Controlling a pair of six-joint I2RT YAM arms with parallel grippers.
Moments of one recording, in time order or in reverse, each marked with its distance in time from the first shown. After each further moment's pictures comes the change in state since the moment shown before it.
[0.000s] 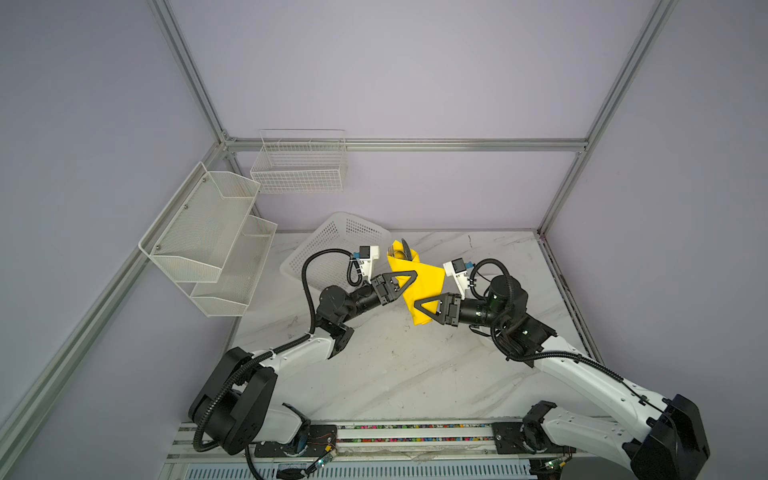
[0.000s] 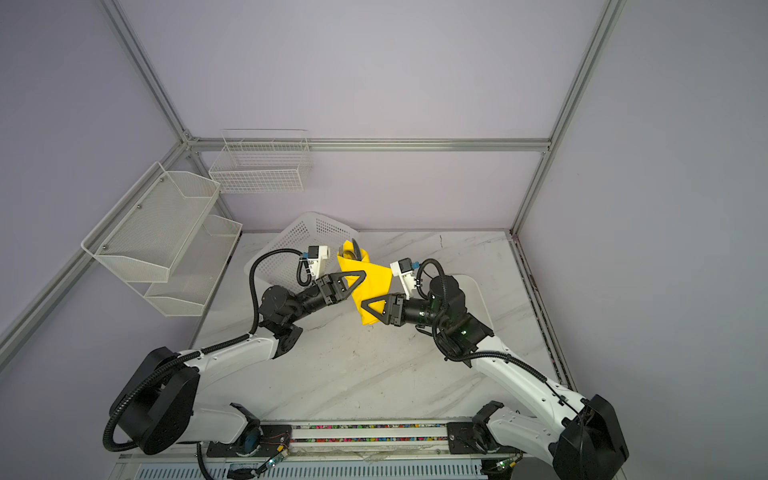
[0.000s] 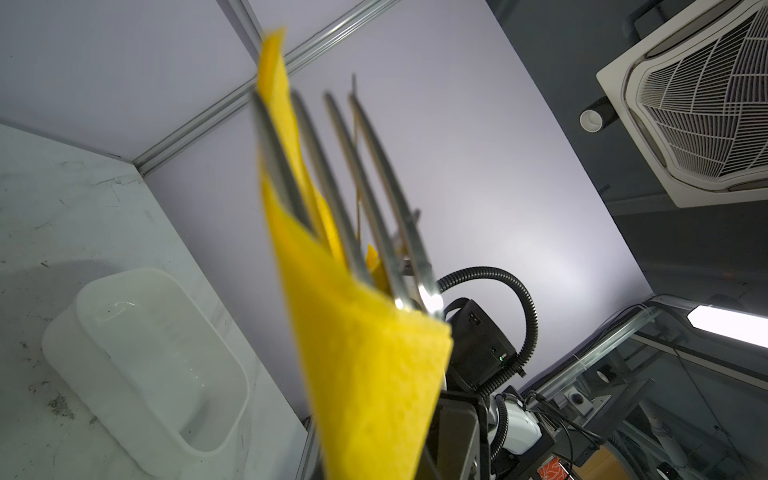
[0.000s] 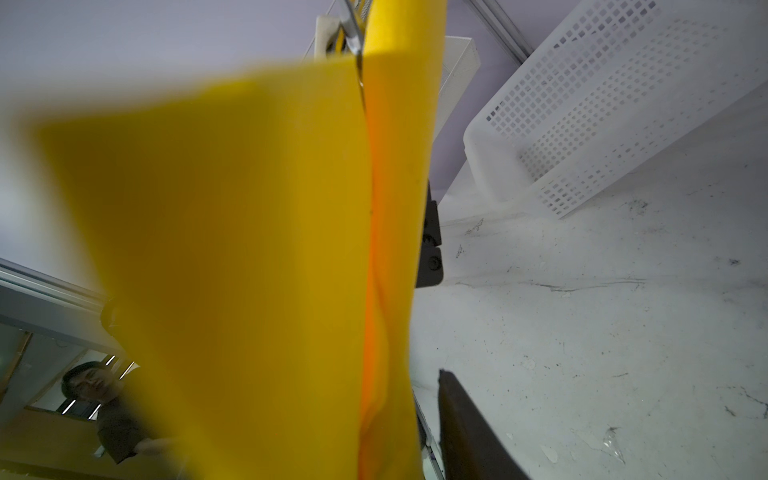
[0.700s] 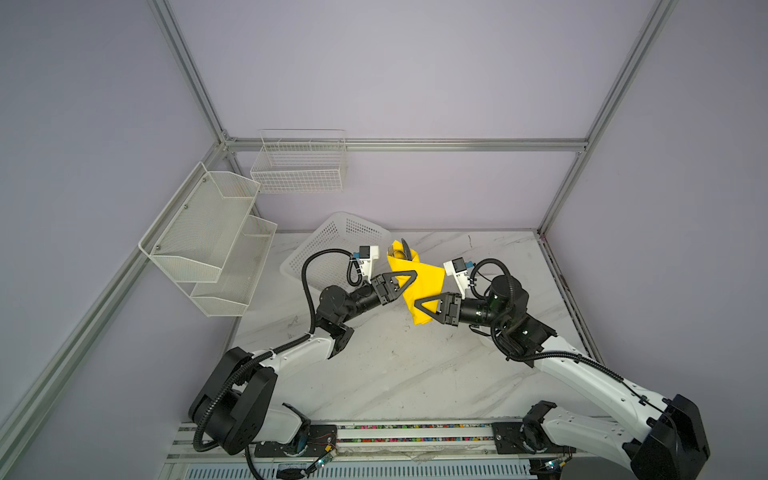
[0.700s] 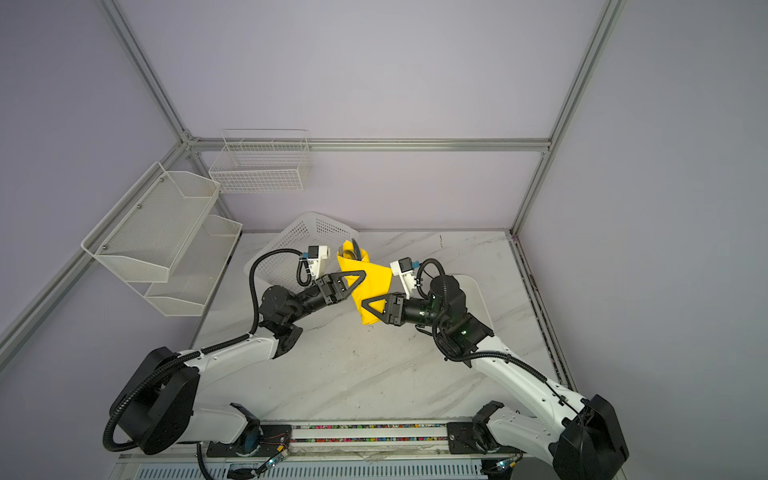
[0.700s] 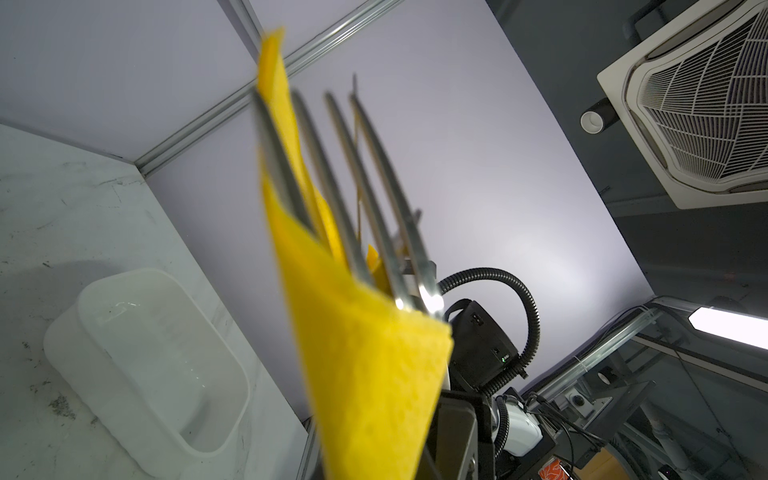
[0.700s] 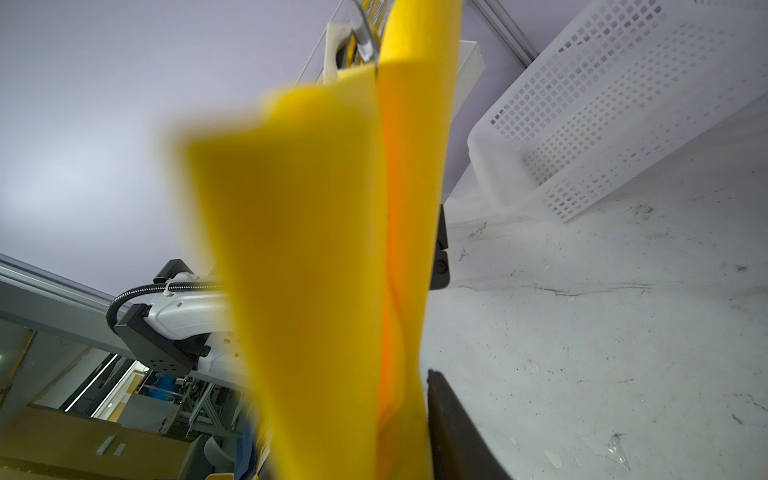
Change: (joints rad) left arm 0.000 0.000 0.000 -0.002 -0.004 0.000; right arm 0.000 0.000 0.000 0.012 -0.001 0.002
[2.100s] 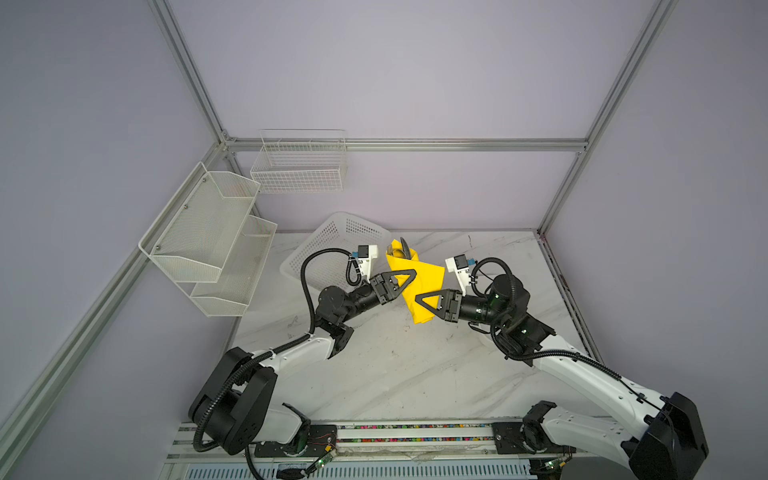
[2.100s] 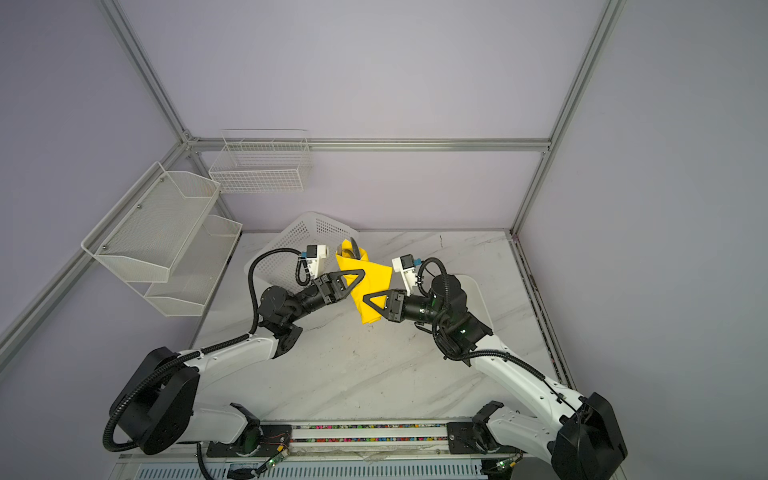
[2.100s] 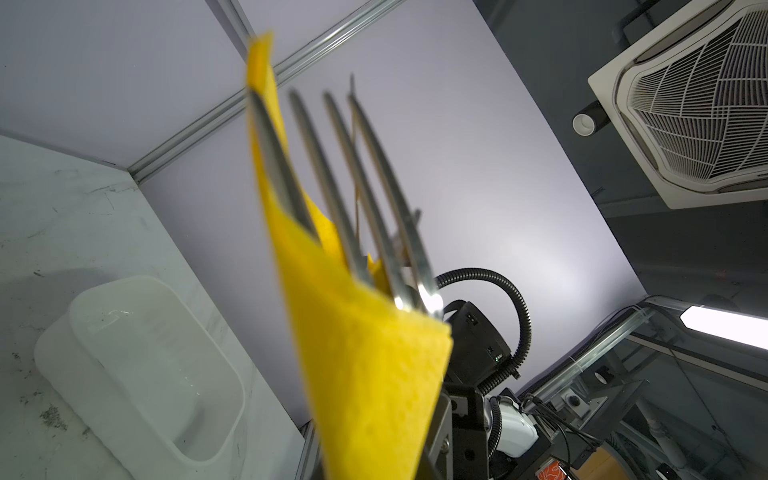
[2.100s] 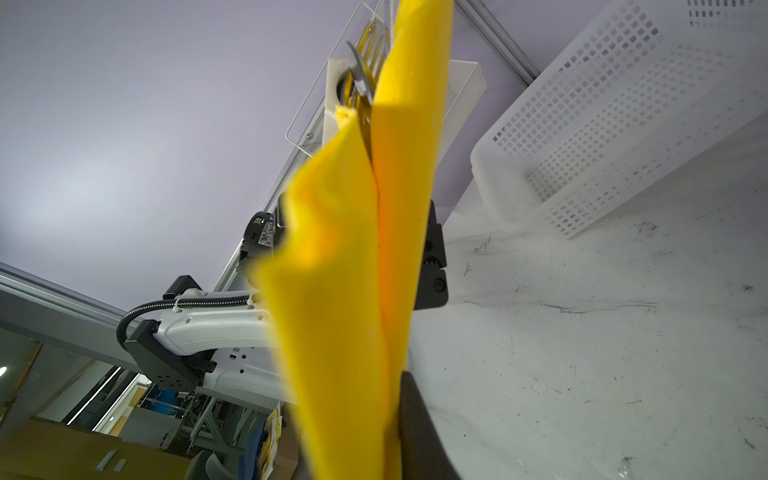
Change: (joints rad) left arm 0.001 0.000 0.000 0.023 -0.003 -0.009; right arm -0.002 0.011 0.000 0.061 0.014 0.037
